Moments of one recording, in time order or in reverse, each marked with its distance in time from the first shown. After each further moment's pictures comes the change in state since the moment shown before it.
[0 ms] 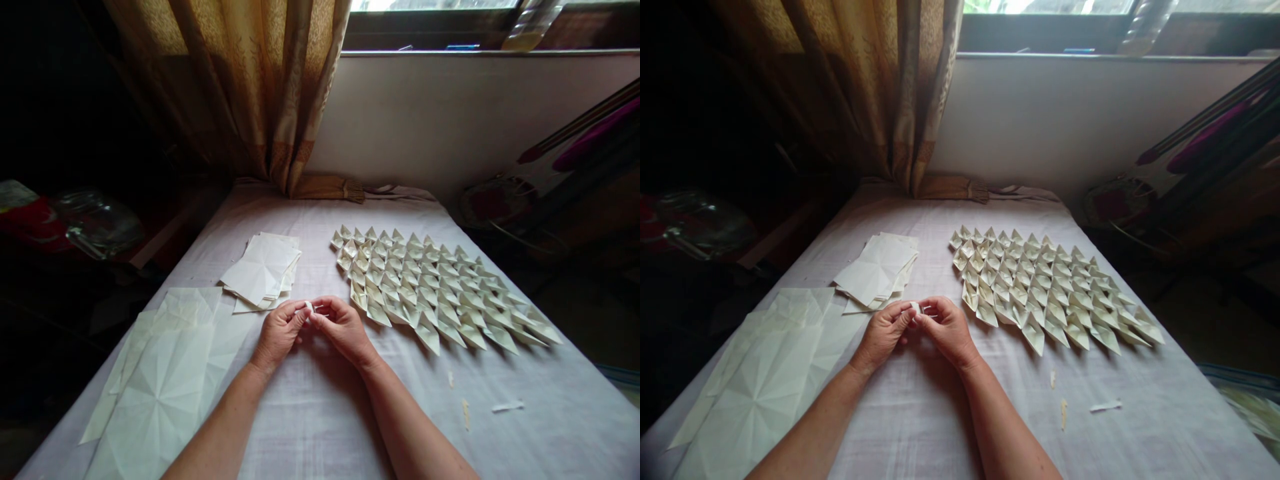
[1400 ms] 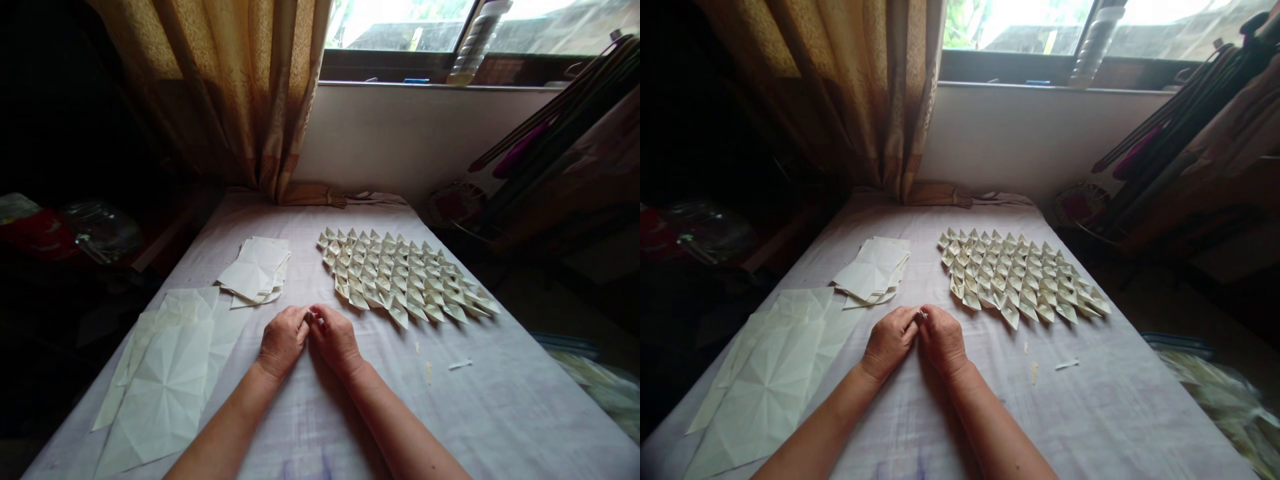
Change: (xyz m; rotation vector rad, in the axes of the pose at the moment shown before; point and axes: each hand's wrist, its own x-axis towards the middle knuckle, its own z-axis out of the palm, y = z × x) left_hand -0.032 0.005 0.012 0.802 -0.073 0.398; right_hand -0.045 -0.001 0.005 -0.674 0.180 -0.280
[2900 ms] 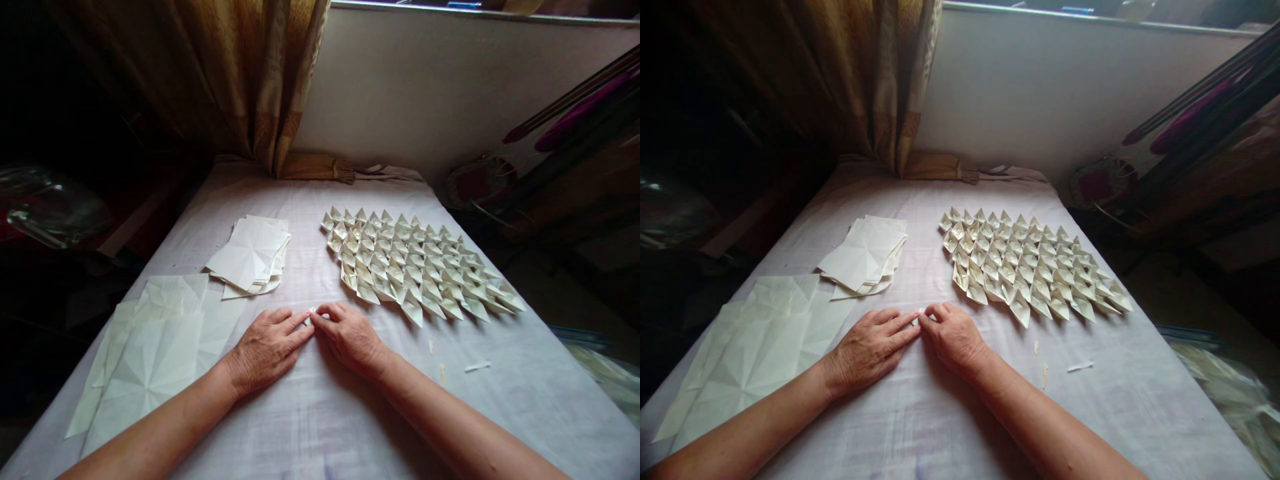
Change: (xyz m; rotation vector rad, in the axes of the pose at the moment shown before) left_hand -0.010 -0.020 -0.040 0.333 -0.364 0.500; right_hand 0.008 0.013 -0.036 -0.483 -0.389 -0.456
